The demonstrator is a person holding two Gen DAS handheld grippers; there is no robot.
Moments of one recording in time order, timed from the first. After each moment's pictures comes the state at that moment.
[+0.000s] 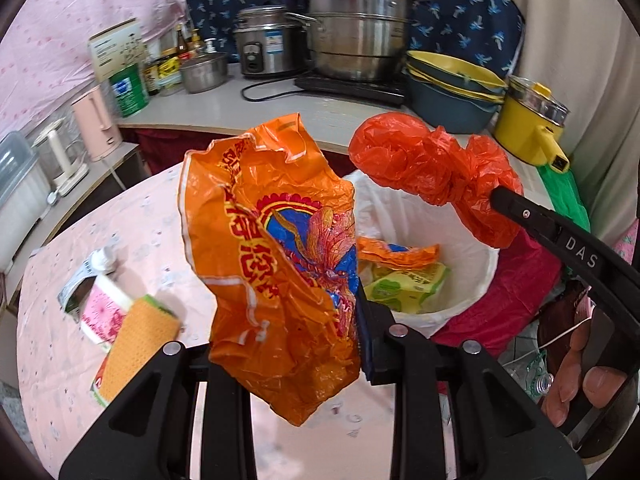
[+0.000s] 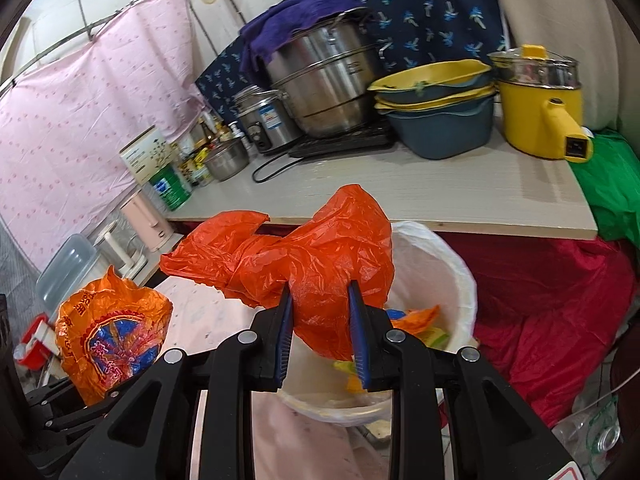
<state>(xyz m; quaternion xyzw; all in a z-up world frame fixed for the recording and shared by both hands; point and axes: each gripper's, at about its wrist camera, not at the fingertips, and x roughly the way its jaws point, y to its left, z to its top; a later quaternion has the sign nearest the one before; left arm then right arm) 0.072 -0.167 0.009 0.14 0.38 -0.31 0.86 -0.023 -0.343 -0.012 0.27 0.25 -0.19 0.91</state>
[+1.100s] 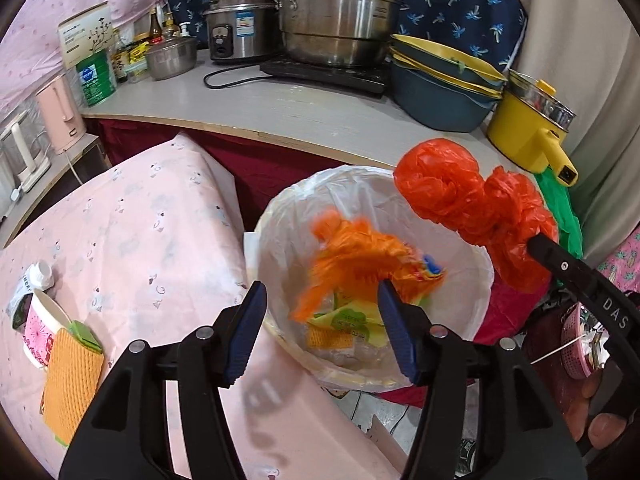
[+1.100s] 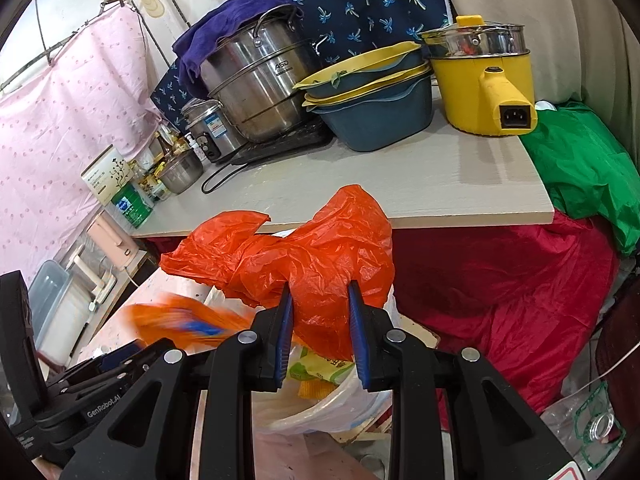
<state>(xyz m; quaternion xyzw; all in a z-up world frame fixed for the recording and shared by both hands) 0.105 -0.233 -0.025 0.12 0.40 -0.33 0.84 -0.044 -0.400 -0.040 0.29 0.25 -0.24 0.89</state>
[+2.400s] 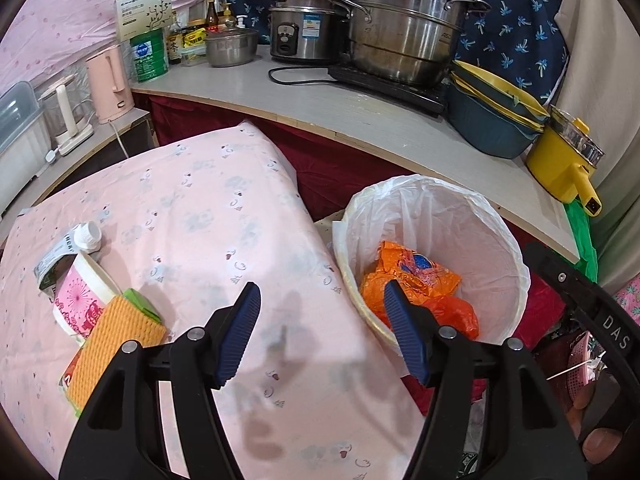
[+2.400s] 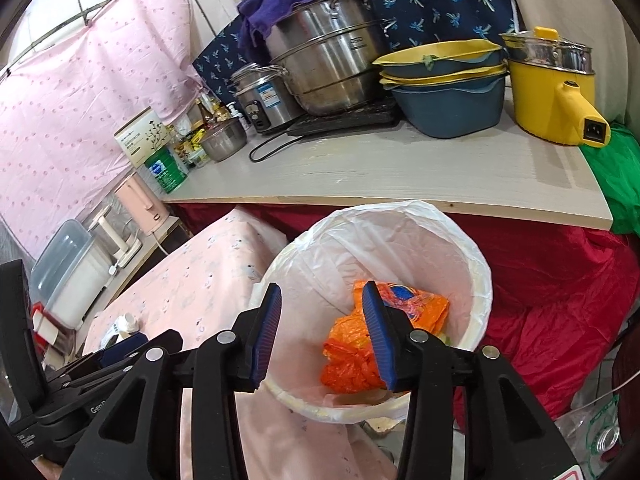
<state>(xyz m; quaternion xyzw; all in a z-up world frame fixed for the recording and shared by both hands) 0.123 -0.155 -0.020 0.07 0.41 -0.28 0.87 0.001 -0.339 -0.028 0.26 0.28 -0.17 0.91</state>
